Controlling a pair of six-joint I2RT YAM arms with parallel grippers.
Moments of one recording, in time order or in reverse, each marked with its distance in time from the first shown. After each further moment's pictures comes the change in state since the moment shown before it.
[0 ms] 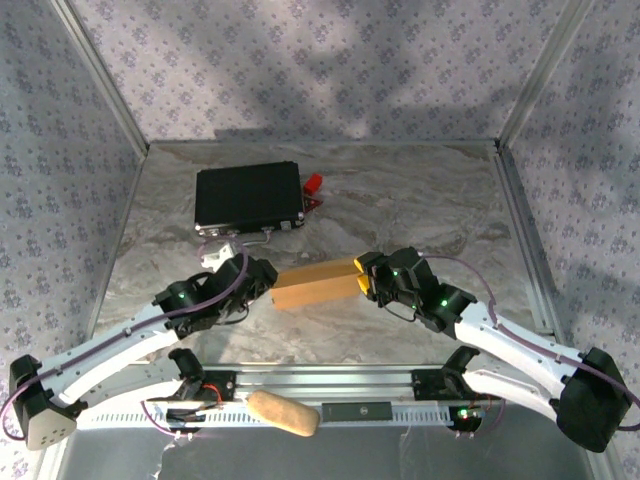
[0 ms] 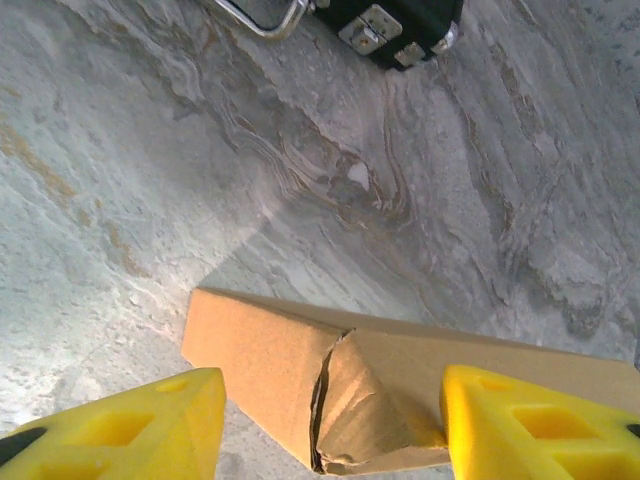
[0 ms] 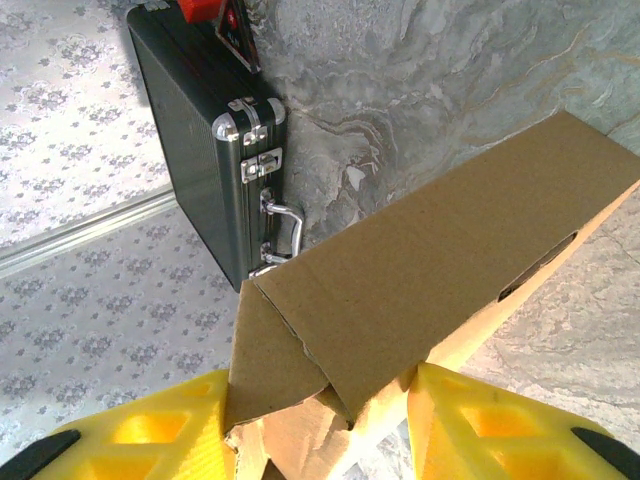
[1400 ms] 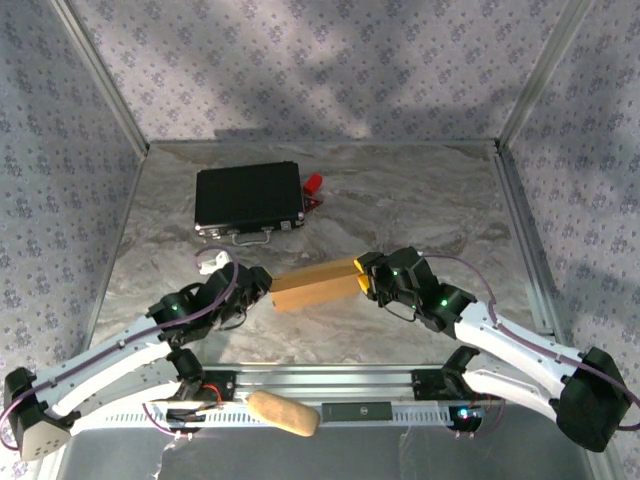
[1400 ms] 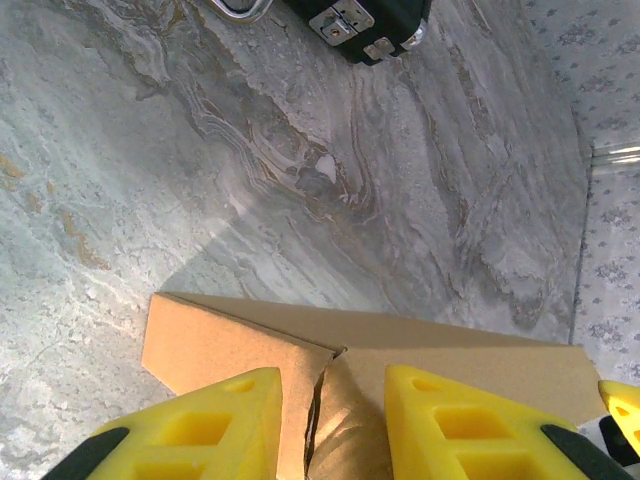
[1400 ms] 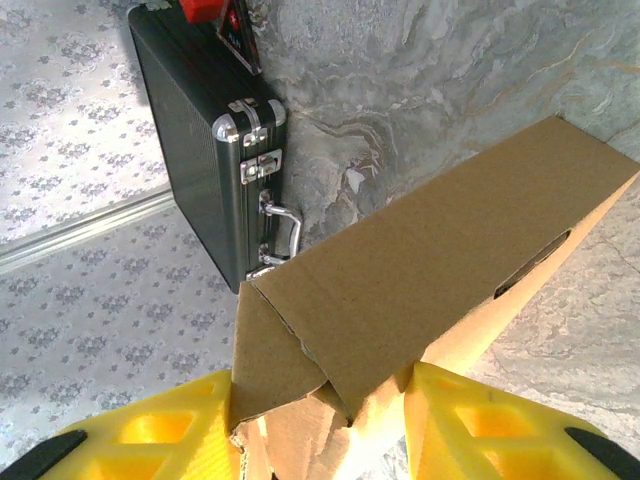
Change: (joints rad) left arm 0.002 -0.100 -0.108 0.108 0.028 -0.021; right arm 0.000 0.002 0.003 -0.004 0.004 -0.015
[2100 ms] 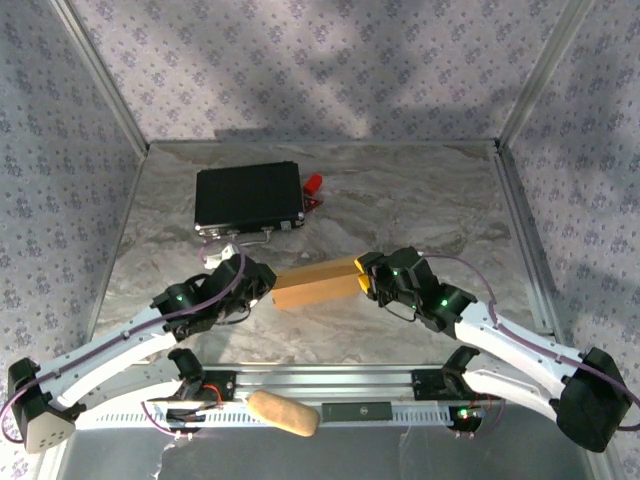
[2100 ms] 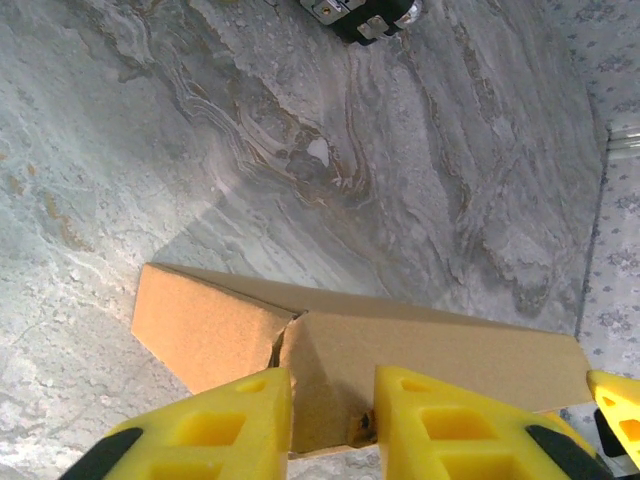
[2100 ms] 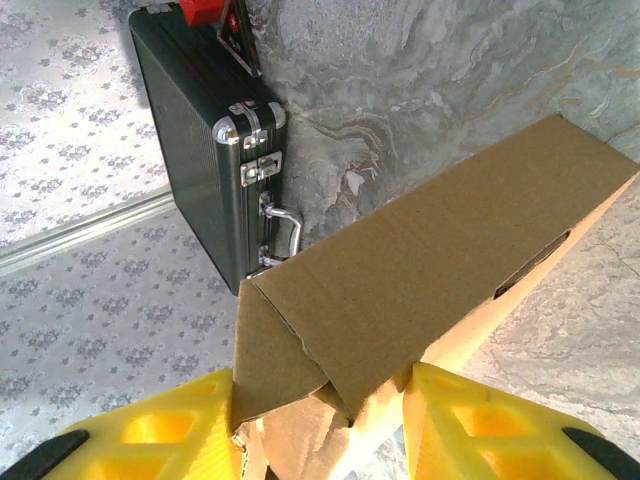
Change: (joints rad) left arm 0.000 0.076 0.095 -0.054 0.034 -0.006; right arm 0.000 -0.002 0.001 -0.004 0.003 0.000
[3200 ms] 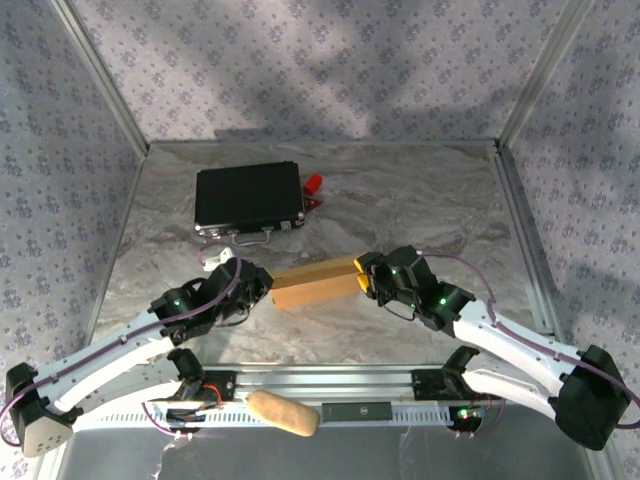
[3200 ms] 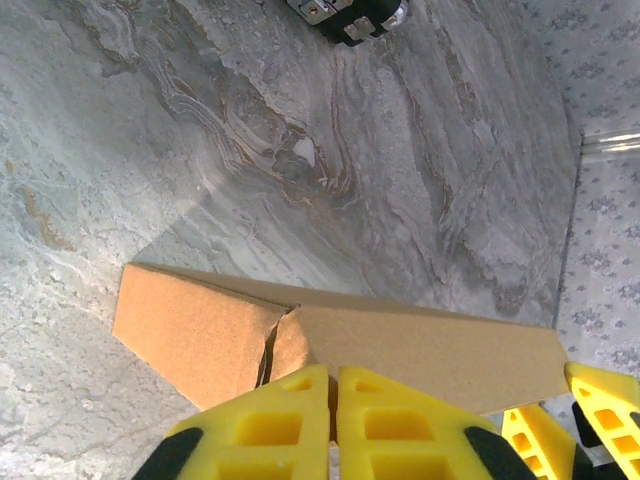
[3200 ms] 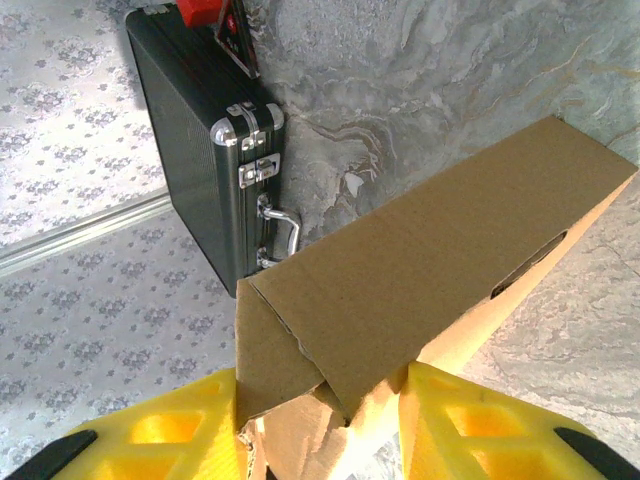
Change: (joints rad) left arm 0.000 -0.044 -0.047 0.039 0.003 -0.013; right arm 0.000 0.016 0.011 -0.003 0.000 0.000
